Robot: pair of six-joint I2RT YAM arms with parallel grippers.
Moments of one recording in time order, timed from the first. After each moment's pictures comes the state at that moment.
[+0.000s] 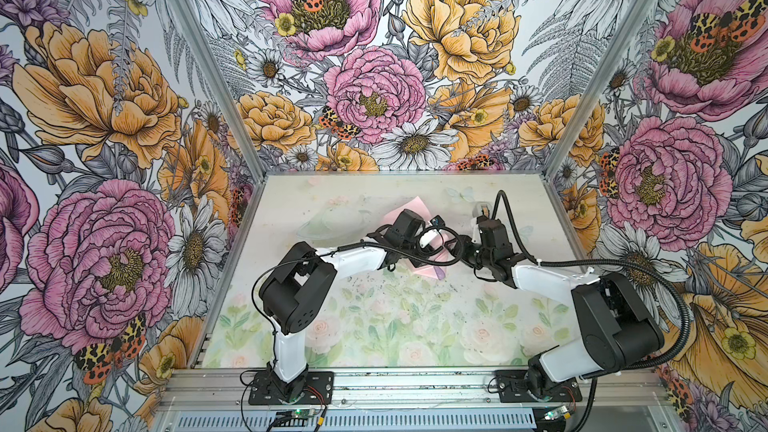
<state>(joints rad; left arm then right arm) -0.76 1.88 1.21 -0.08 0.15 0.23 0.33 1.50 0.68 0.13 -0.31 0.85</state>
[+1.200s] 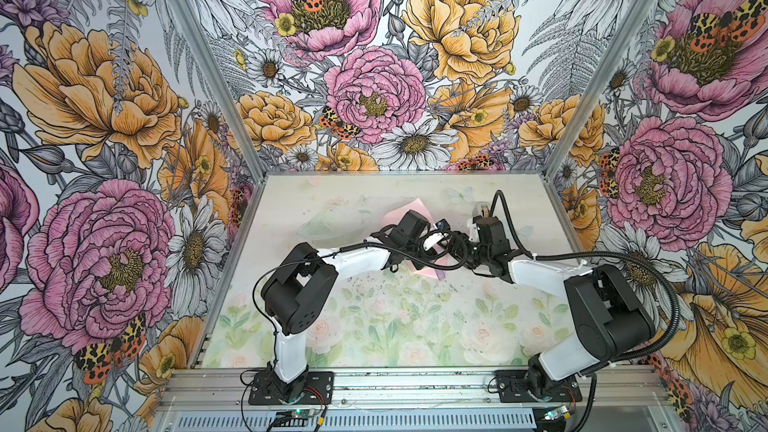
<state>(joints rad) -0.79 1.89 1.26 -0.16 0.13 0.28 0.33 1.56 0.73 0.11 -0.39 0.91</state>
